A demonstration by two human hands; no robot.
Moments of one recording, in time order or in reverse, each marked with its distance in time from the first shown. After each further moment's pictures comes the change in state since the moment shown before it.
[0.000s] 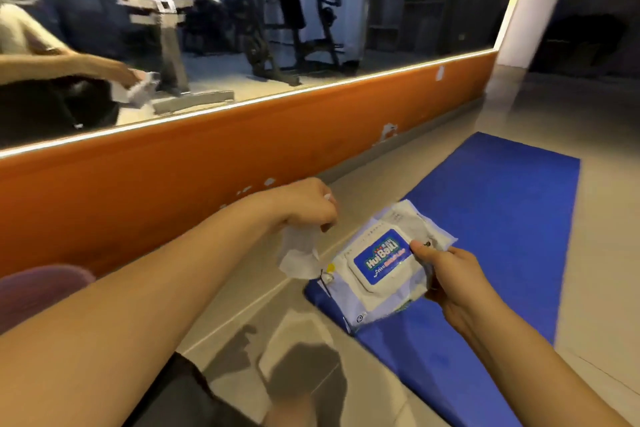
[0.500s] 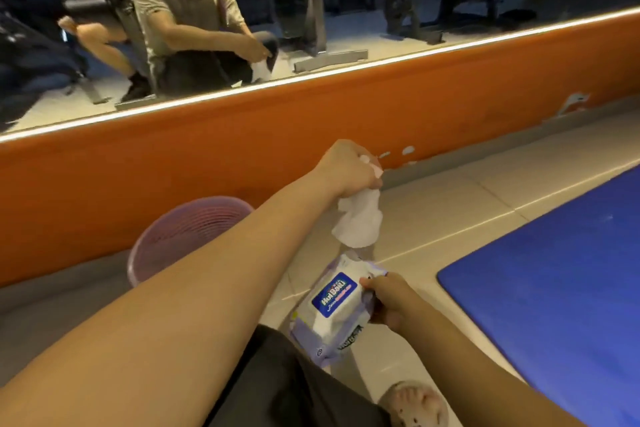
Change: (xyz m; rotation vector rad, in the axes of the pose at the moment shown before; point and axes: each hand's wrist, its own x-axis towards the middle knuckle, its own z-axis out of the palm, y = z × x) left_hand -0.031 -0.171 -0.063 -0.253 0.404 -0.220; right_hand 0.012 0.184 0.281 -0.222 -0.536 0.469
